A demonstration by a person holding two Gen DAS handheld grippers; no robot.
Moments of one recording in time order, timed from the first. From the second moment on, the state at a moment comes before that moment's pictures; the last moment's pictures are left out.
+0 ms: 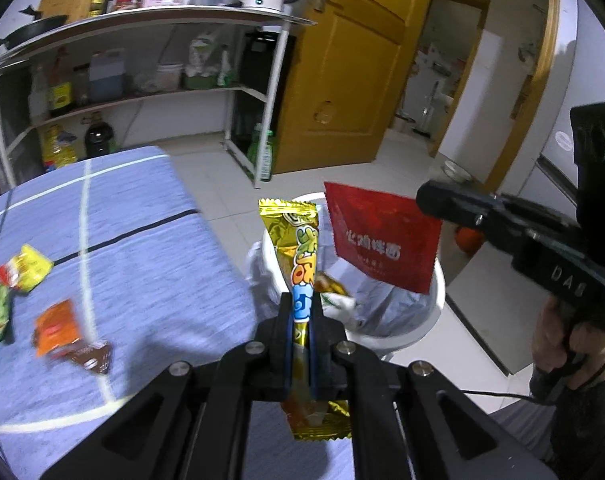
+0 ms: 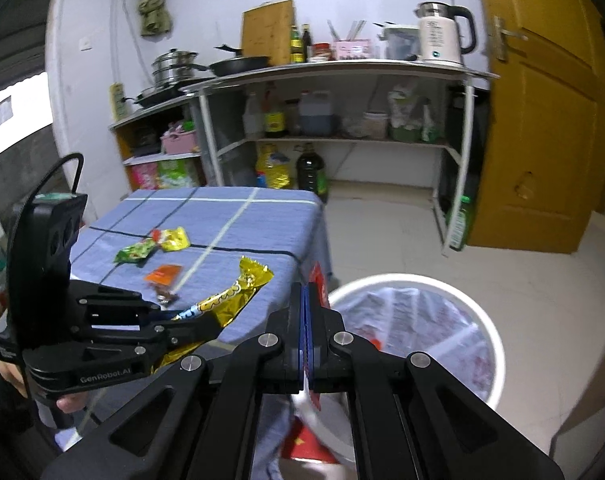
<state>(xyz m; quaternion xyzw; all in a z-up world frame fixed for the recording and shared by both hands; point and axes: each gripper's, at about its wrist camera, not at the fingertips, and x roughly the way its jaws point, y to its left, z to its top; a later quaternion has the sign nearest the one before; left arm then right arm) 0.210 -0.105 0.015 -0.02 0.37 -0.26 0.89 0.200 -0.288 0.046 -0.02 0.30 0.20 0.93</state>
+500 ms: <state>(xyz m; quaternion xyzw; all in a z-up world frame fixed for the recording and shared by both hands) 0.247 -0.190 -0.011 0.00 0.40 -0.28 0.87 0.223 -0.362 0.003 0.01 0.35 0.13 0.93</state>
